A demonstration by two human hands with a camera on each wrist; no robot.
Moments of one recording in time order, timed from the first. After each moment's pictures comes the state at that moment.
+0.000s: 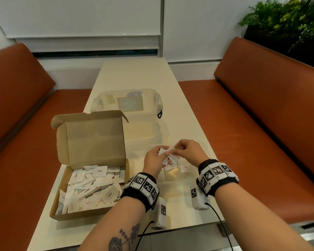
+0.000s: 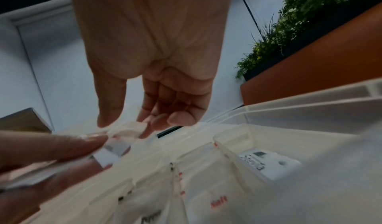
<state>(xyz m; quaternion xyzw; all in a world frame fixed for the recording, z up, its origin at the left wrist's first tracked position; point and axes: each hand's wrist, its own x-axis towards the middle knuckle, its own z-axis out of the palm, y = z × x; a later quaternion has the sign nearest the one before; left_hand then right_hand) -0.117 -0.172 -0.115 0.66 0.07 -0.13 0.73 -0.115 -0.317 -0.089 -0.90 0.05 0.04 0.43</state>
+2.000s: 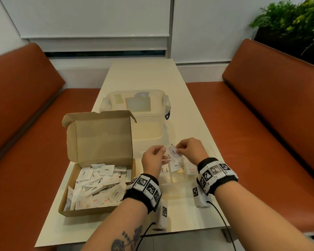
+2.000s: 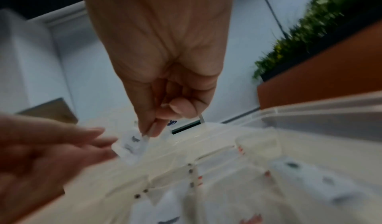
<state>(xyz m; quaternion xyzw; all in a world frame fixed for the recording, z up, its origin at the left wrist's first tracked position) -0.115 -0.158 -0.111 0.66 0.15 -0.04 0.73 -0.099 -0.299 -0.087 -0.93 0.04 0.02 0.36</state>
